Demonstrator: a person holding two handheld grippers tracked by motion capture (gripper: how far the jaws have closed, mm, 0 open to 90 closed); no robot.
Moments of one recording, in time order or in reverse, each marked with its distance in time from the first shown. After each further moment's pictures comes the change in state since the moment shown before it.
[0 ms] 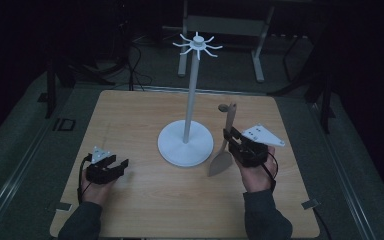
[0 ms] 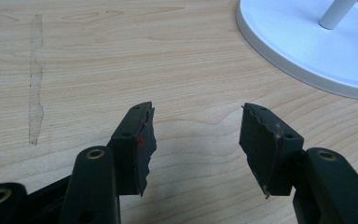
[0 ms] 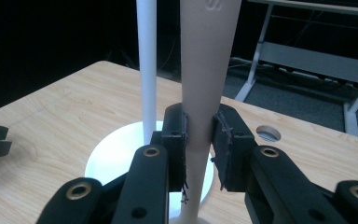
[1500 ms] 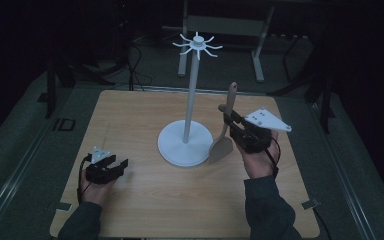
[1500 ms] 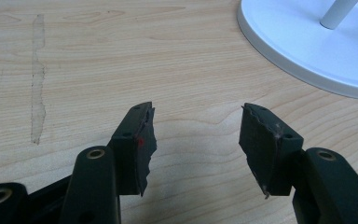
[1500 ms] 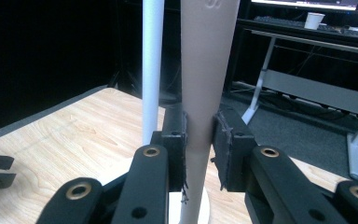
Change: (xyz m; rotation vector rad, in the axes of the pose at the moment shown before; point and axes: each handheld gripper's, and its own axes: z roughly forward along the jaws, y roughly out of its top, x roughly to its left) left arm 0.001 0.000 -0.001 0.003 0.004 0.006; right arm -0.007 0.042 0.000 -0.082 0.035 -0.043
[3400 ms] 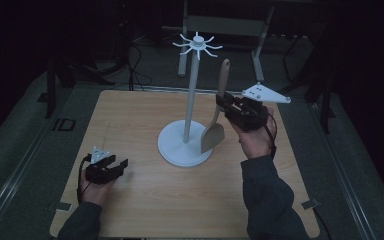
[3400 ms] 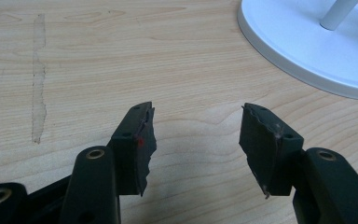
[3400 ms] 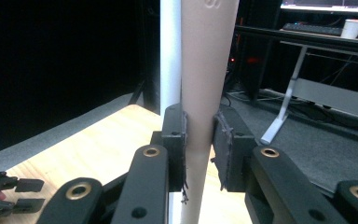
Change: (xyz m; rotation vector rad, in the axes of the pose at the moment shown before) left arm 0.001 0.000 -0.001 -0.001 -0.003 -0.007; right arm -0.009 0.047 0.023 -0.008 0.120 0.024
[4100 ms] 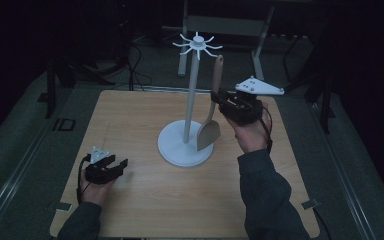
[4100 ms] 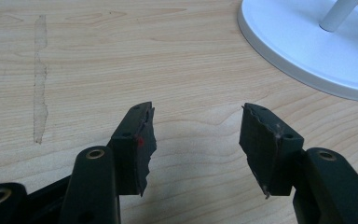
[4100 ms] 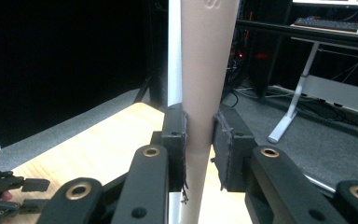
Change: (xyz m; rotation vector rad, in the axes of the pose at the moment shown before) left arm 0.001 0.000 -0.001 -0.002 0.000 -0.001; right arm 0.001 0.010 0.014 0.024 0.030 -0.005
